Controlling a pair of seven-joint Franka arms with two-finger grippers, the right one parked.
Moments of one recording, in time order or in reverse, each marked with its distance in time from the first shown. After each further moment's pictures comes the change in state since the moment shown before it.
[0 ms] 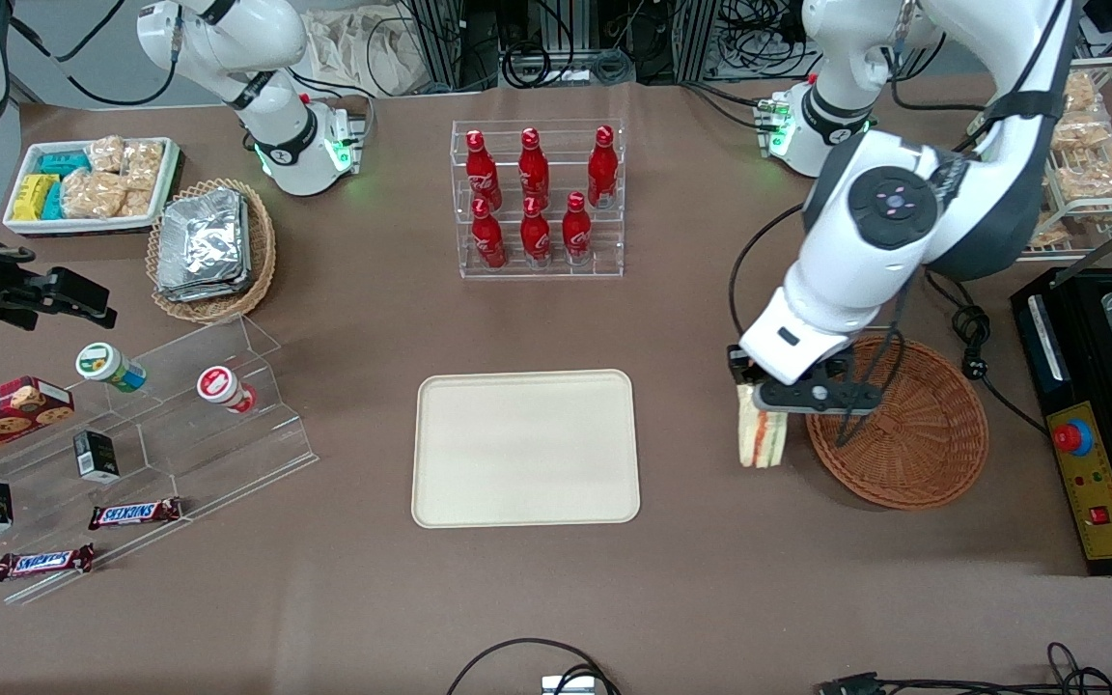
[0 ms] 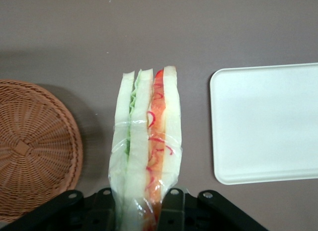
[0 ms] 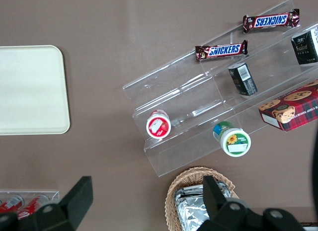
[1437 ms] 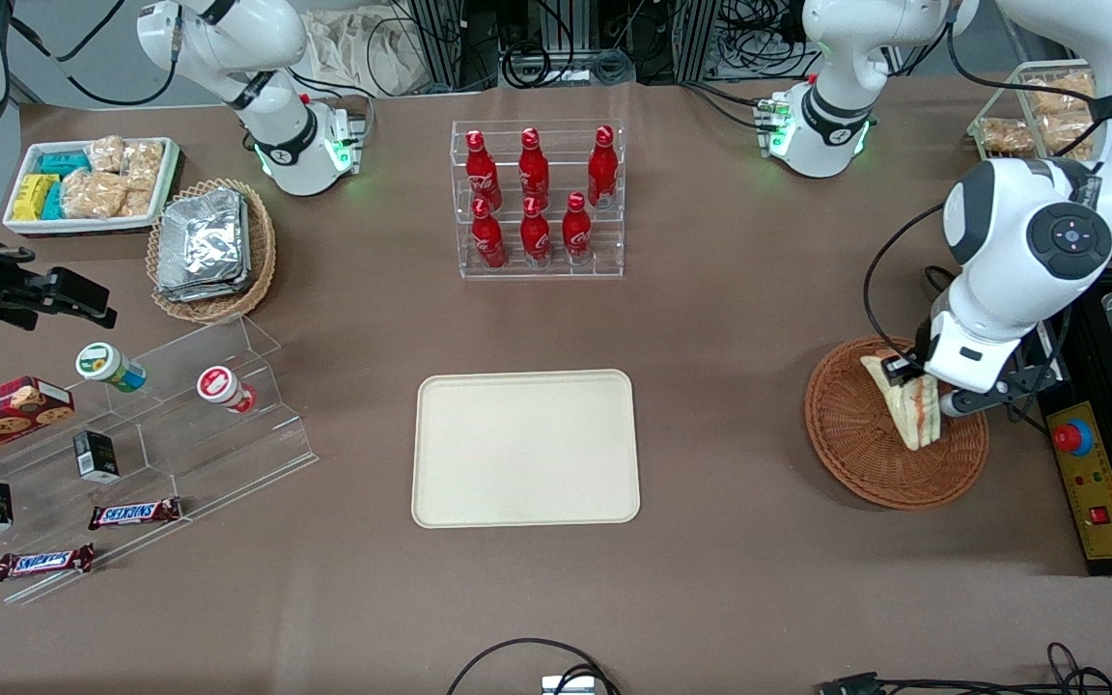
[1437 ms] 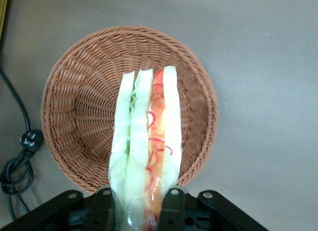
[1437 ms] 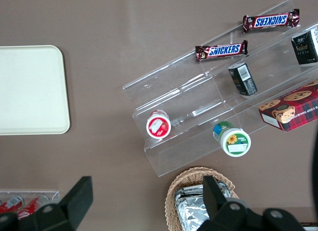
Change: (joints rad) arm 0.132 -0.188 0.244 -0.403 -0.044 0.162 0.090
